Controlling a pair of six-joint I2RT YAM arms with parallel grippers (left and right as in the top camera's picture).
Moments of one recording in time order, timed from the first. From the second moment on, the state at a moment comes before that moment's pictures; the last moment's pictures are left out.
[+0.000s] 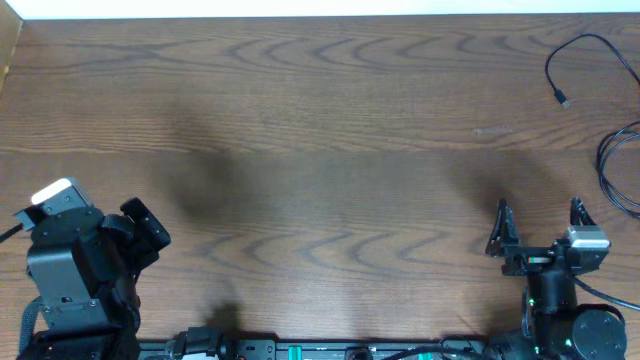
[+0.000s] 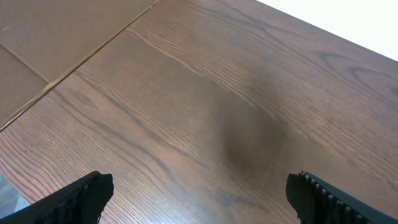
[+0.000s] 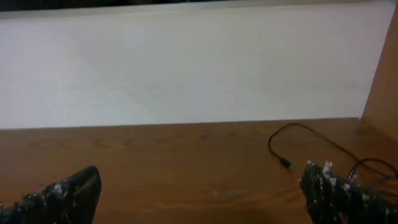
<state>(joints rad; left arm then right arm) 0.10 0.78 1.36 -1.31 -0.37 -0.33 0.25 0.04 0.40 -0.33 0.25 0.08</state>
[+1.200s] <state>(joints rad) 0.10 0.78 1.36 -1.31 -0.37 -0.33 0.25 0.05 0.01 -0.07 0.10 0.17</state>
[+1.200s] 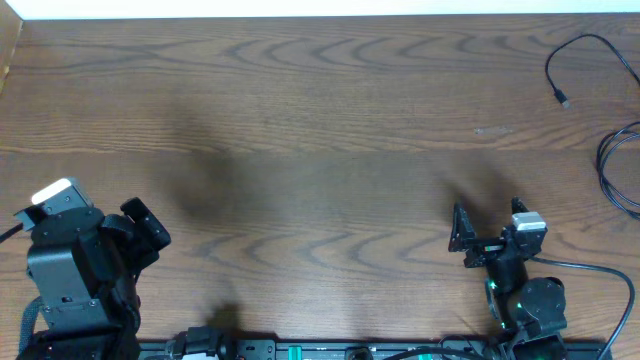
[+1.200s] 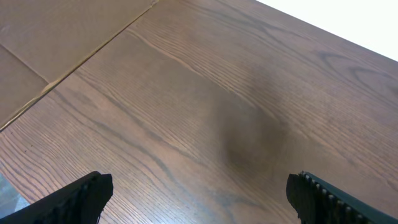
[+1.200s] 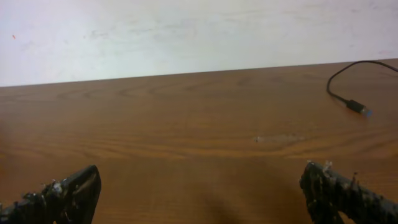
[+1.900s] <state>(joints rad) 0.10 0.78 1.36 -1.31 -0.37 -0.33 0.25 0.57 0.01 -0.07 0.07 0.17</state>
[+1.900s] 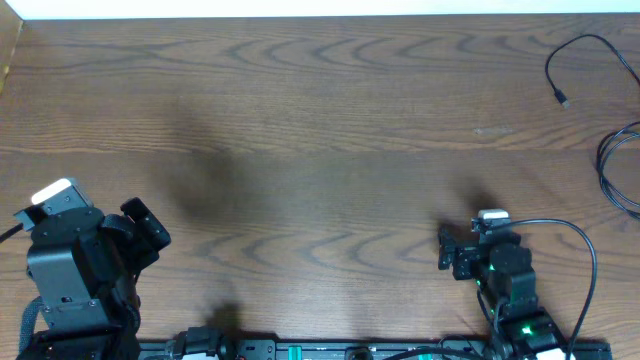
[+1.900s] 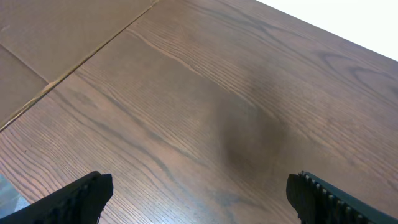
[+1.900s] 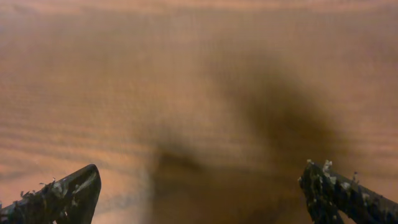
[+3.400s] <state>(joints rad) 0.10 0.78 1.36 -1.32 -0.37 -0.33 0.06 0.01 0.01 -0.07 0.07 0.17</state>
